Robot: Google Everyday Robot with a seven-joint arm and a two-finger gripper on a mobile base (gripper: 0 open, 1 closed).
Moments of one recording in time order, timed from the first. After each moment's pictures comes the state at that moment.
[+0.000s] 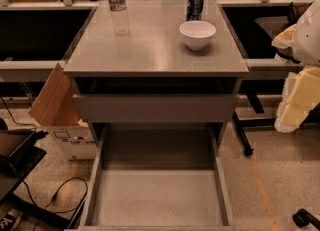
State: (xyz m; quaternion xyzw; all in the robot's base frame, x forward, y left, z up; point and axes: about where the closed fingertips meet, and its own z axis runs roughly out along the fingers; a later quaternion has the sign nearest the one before) arm 0.438 -0.217 0.976 -0.60 0.78 -0.03 0.16
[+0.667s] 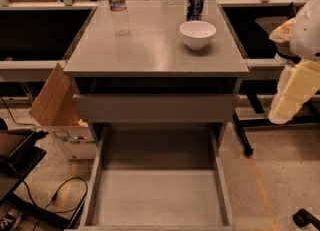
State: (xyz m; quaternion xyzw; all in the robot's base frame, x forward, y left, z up) arm 0.452 -0.213 0.980 -0.60 0.78 -0.03 0.18
